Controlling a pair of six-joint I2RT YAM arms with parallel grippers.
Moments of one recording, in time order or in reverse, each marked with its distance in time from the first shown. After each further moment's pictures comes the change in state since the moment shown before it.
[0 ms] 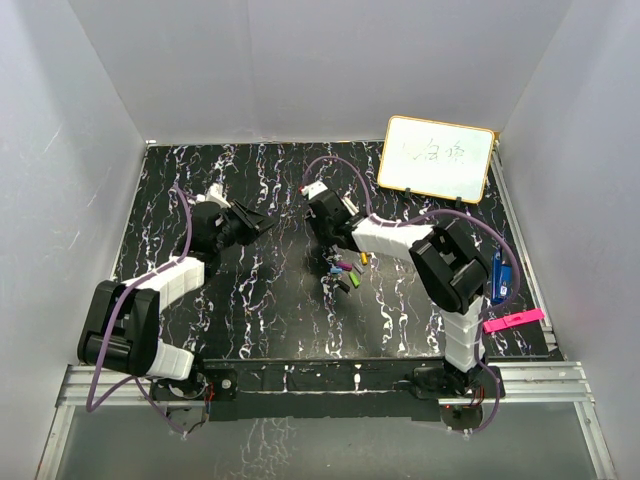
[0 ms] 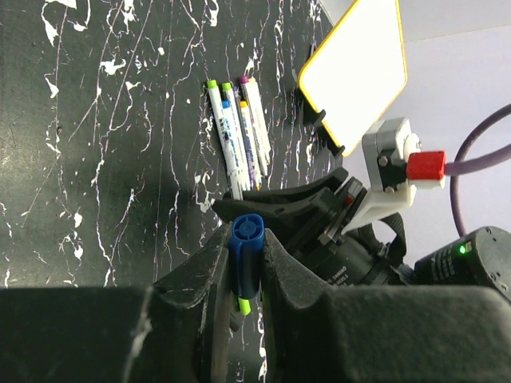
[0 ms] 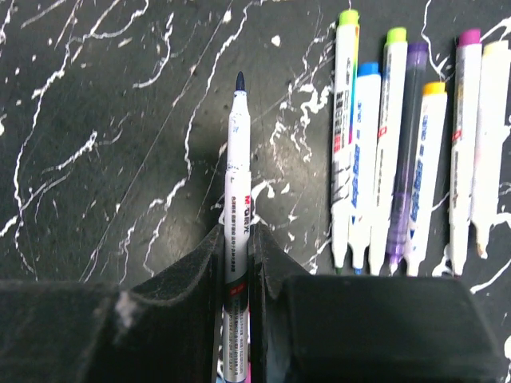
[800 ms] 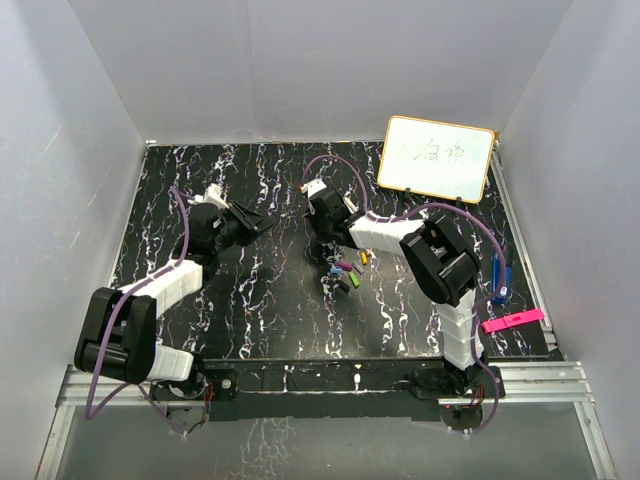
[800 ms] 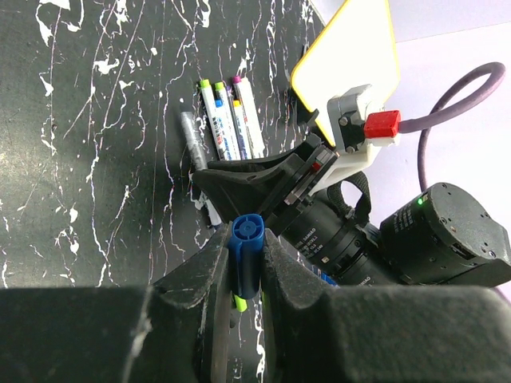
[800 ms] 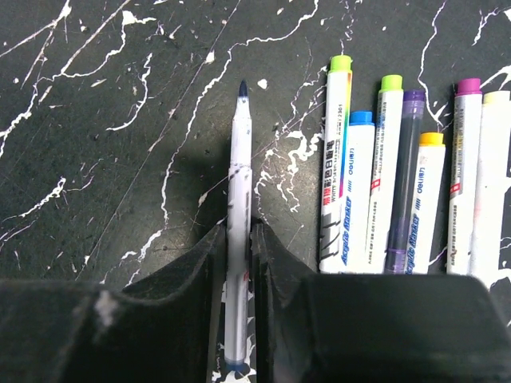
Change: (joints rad) left arm 0.000 -0.040 -0.017 -0.005 0.000 0.000; right arm -0.037 0.096 0.049 0.092 -0.030 -0.056
